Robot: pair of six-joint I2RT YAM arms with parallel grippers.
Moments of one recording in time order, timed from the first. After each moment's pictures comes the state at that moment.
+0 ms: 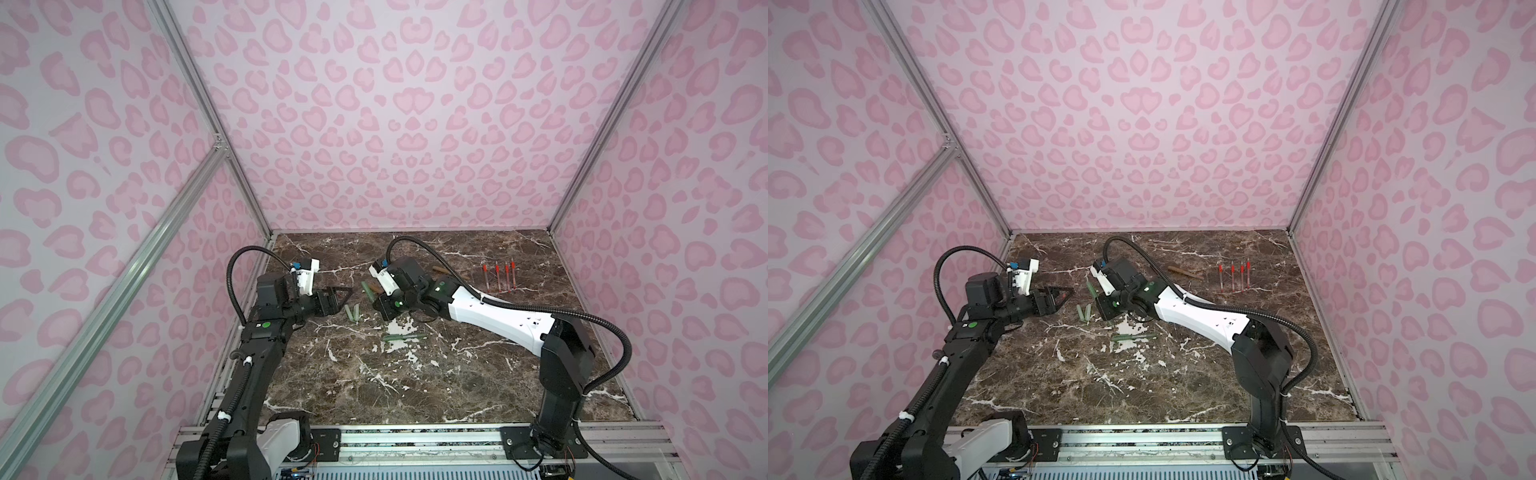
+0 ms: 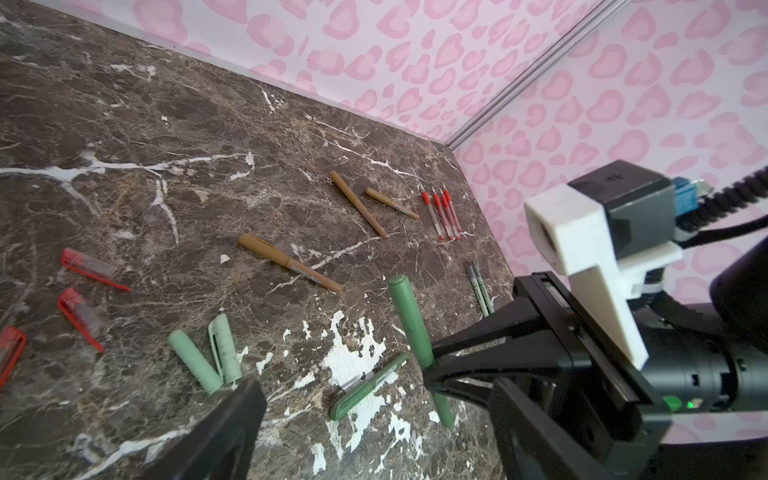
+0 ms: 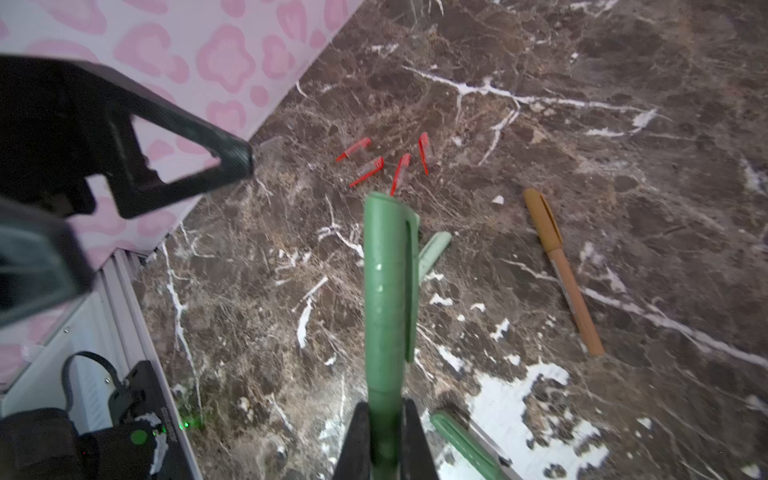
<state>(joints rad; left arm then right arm) 0.06 1.07 0.76 -0.24 0.82 -0.32 0.91 1.84 1.55 -0.46 -0.16 0.35</state>
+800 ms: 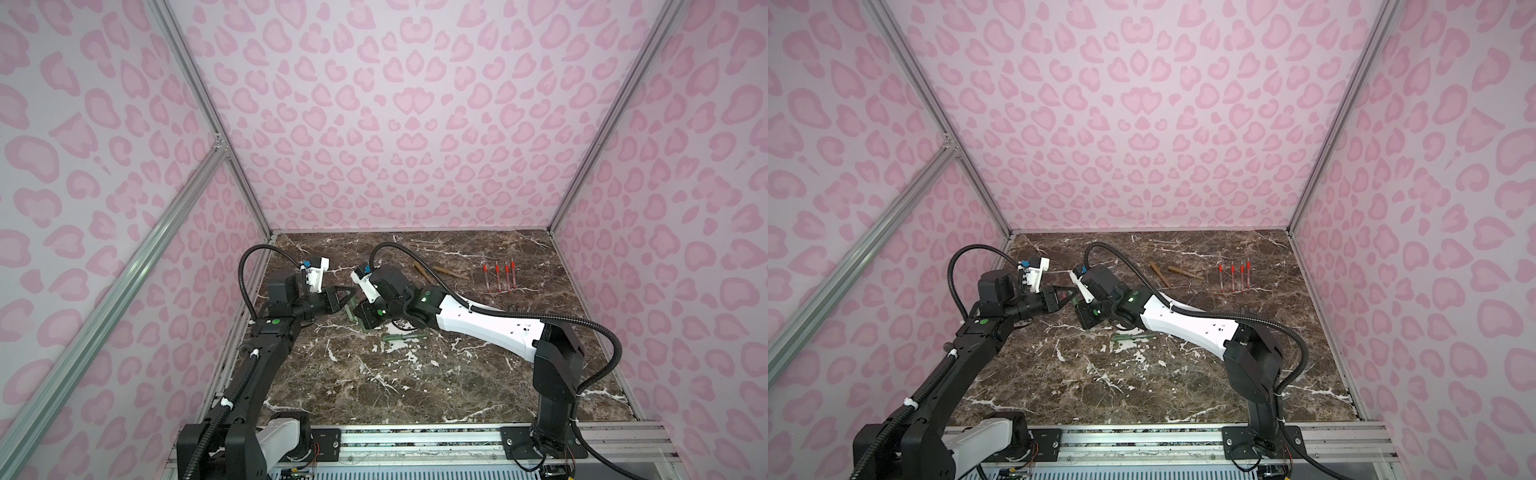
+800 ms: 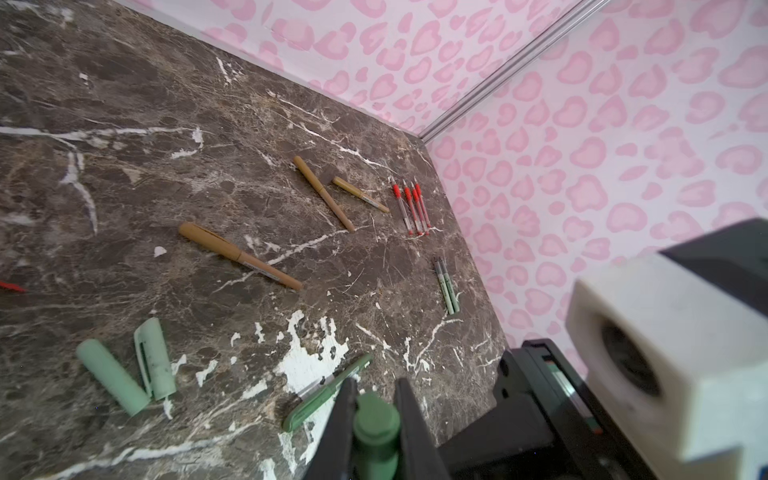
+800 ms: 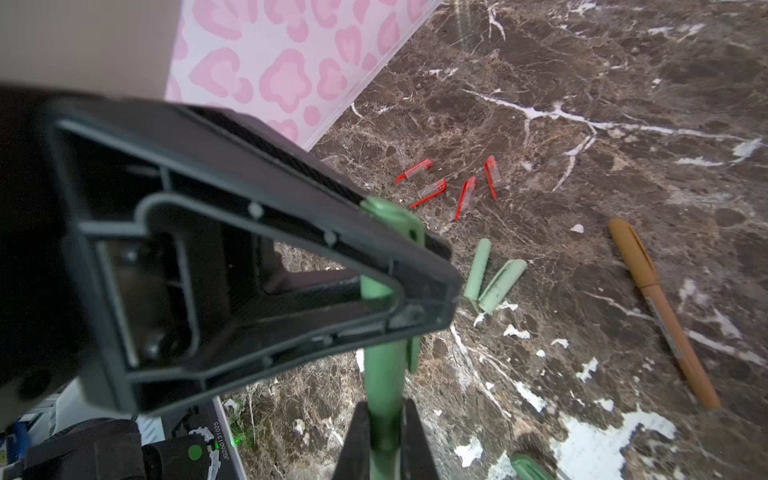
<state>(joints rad) -0.01 1.12 0.75 -0.16 0.83 -0.45 1.00 1.88 1.61 -0.42 -0.14 0.40</state>
